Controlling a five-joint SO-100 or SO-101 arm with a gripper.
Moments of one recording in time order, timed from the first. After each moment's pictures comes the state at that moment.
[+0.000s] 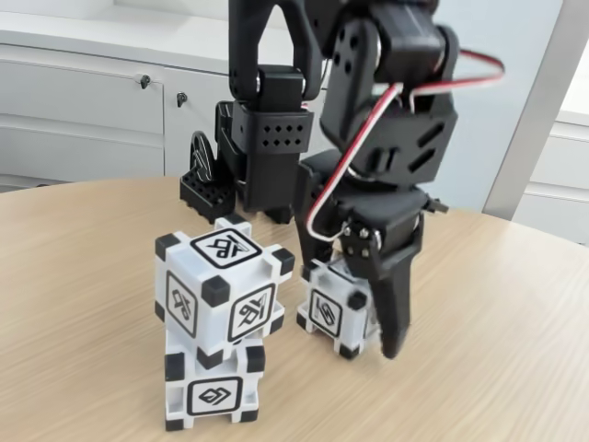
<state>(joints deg) 1.1 90.9 121.9 66.6 -20.3</state>
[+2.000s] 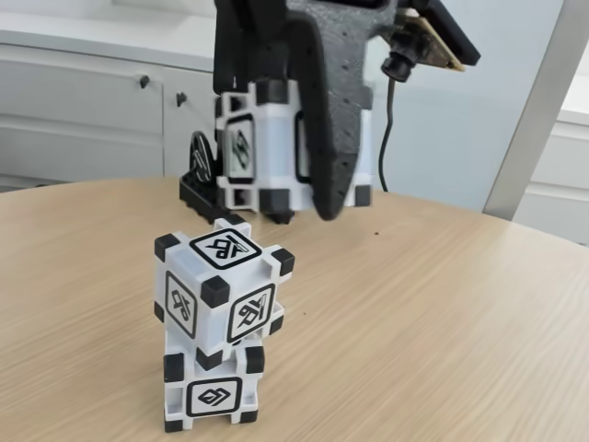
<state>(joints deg) 21.9 96.1 75.1 98.3 -25.3</state>
